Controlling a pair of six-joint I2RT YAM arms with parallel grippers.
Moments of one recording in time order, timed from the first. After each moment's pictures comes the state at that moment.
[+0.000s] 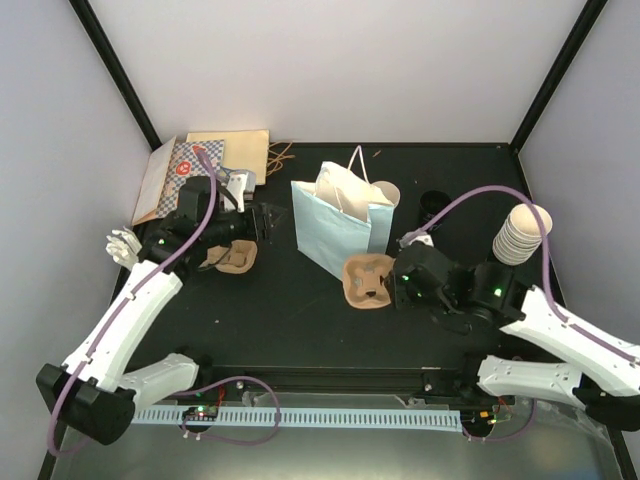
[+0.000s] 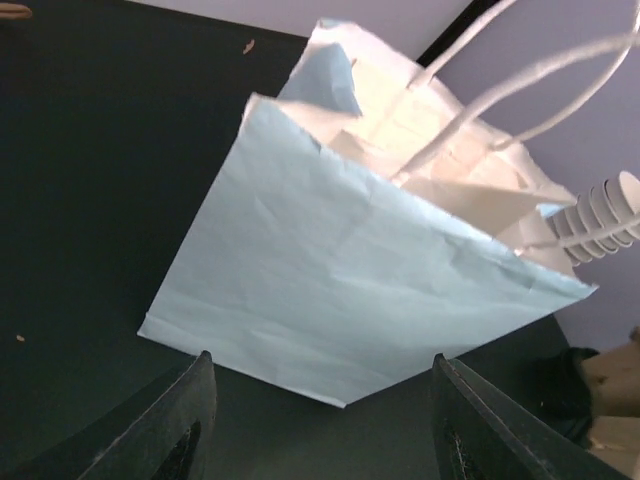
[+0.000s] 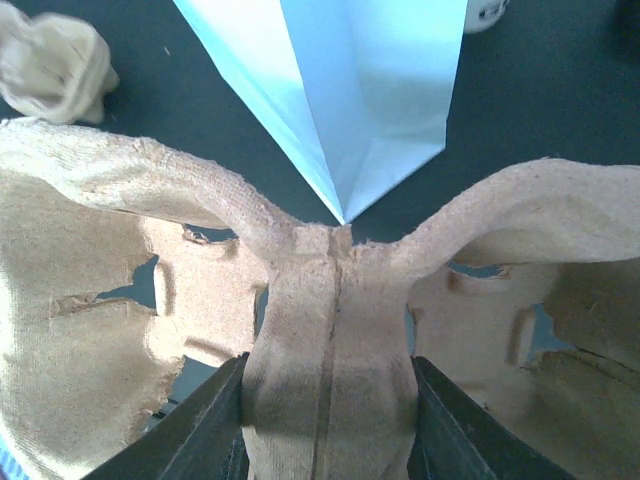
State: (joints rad) left arm -0.38 1.04 1.06 -0.55 0.37 -0.45; right arm 1.08 0.98 1.14 -1.15 0.29 0.81
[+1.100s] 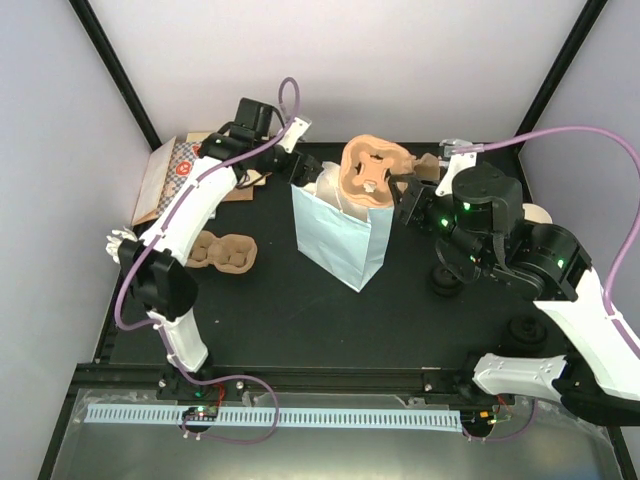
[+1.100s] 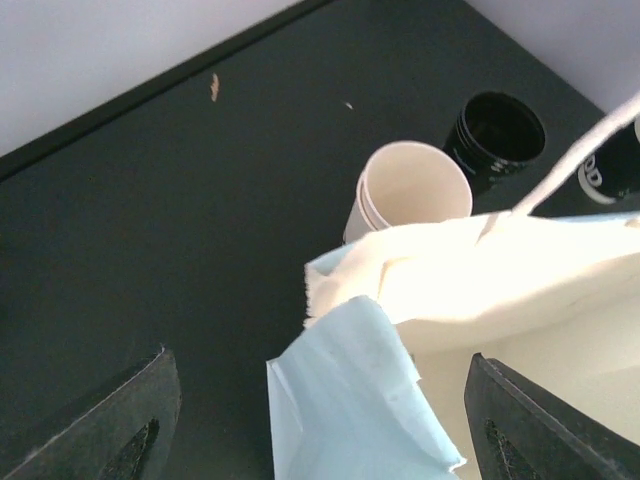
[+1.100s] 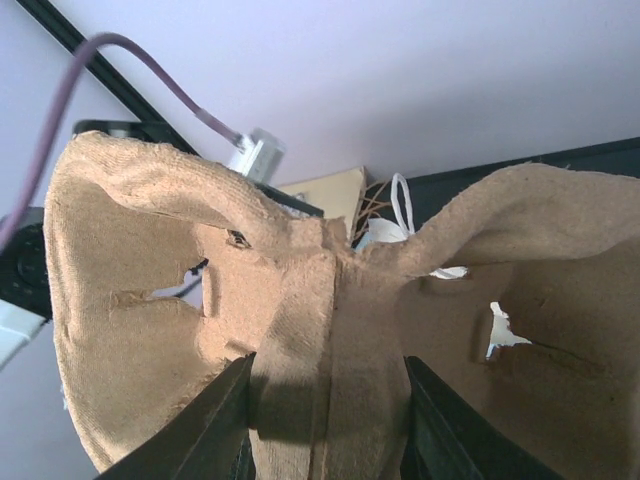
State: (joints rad) left arm -0.37 1.80 1.86 -0.81 0.45 0.12; right arm 0.92 1.13 1.73 -0.97 0.38 0.70
